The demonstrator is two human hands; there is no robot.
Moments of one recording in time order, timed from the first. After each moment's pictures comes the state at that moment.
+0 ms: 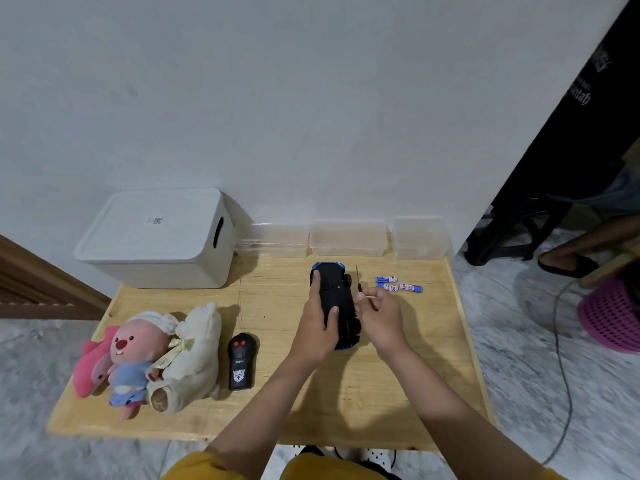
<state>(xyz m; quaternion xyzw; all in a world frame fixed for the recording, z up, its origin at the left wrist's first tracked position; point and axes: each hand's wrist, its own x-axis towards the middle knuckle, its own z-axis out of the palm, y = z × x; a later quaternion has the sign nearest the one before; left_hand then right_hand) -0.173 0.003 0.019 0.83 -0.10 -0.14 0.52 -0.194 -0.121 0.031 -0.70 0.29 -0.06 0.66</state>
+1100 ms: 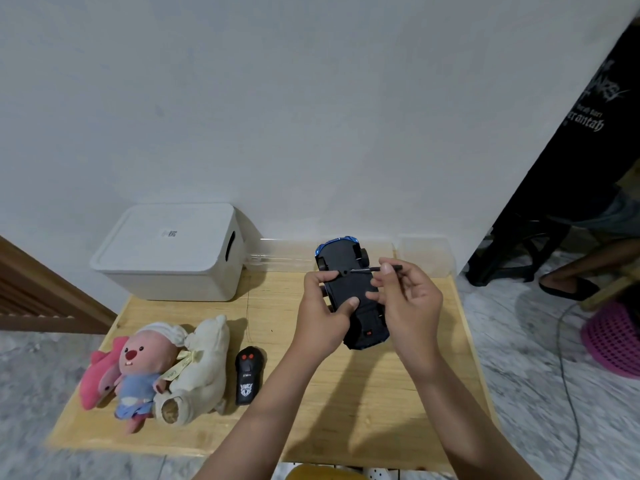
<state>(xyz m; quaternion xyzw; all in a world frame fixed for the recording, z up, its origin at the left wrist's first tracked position) -0.173 0.002 0.110 0.75 -0.02 -0.10 0.66 -0.205 -0.107 0.136 -0.60 0.18 -0.28 0.73</state>
